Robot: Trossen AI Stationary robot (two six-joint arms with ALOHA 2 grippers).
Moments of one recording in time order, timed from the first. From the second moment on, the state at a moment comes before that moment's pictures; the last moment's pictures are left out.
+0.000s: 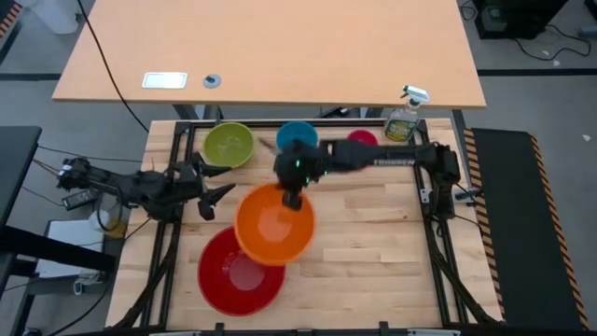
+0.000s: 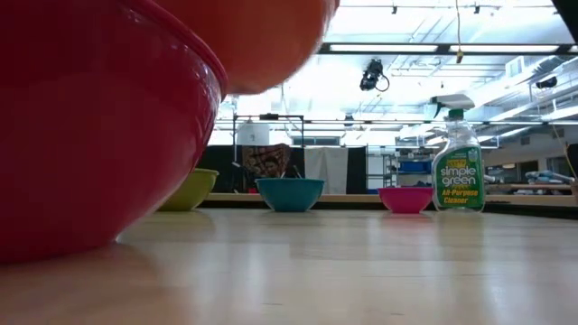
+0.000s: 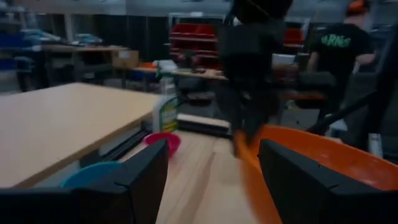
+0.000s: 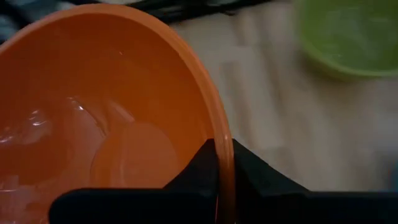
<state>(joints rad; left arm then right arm) -0.29 0.42 0.39 0.12 -0.57 -0.04 -0.04 1.91 1.84 -0.68 -0.11 0.19</state>
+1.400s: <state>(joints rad) -0.52 0.36 0.49 0.03 -0.45 0.05 0.12 2.24 1.85 -0.23 0.00 0.28</state>
